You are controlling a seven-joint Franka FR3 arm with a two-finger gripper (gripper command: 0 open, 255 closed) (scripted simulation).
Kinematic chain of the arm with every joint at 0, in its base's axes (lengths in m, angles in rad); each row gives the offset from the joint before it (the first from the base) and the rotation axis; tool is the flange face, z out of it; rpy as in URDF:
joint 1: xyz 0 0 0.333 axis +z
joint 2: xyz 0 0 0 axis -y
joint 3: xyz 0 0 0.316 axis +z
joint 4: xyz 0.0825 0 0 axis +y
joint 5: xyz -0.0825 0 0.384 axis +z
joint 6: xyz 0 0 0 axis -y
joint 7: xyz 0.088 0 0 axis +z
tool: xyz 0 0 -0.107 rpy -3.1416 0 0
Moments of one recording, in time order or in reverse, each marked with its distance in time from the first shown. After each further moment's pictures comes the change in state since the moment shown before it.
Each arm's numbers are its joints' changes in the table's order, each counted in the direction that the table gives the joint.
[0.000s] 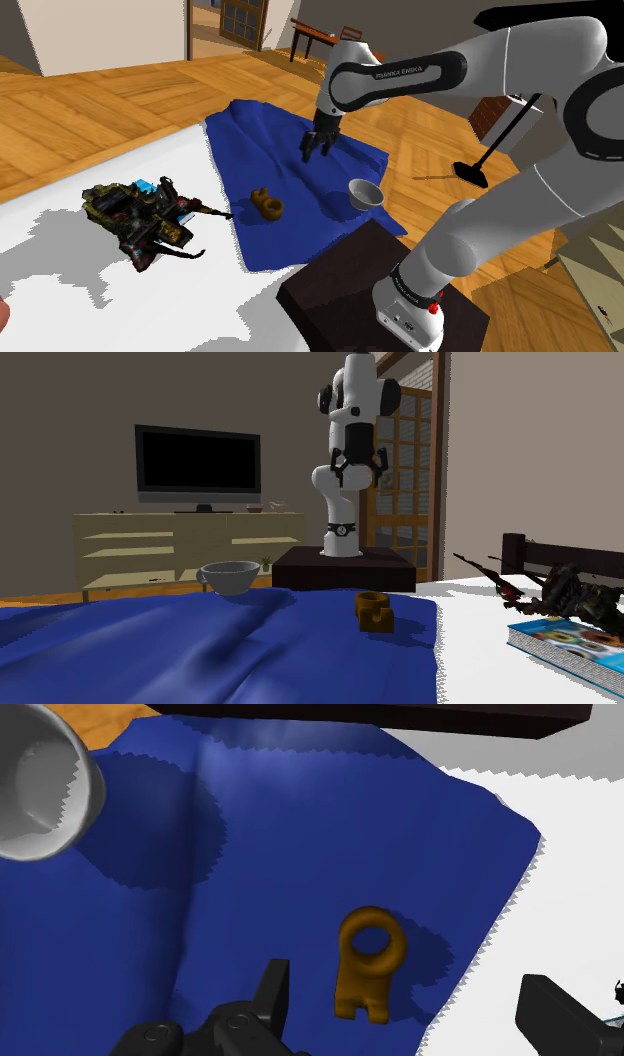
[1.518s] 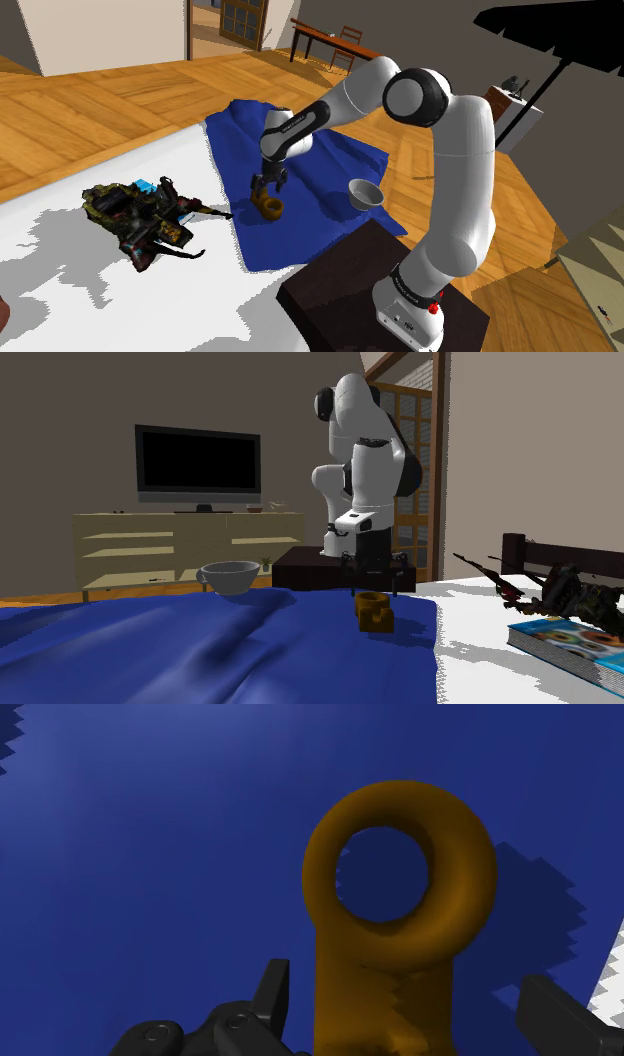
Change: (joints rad) arm 0.015 -0.883 0.001 -0.444 0.003 0.316 -0.110
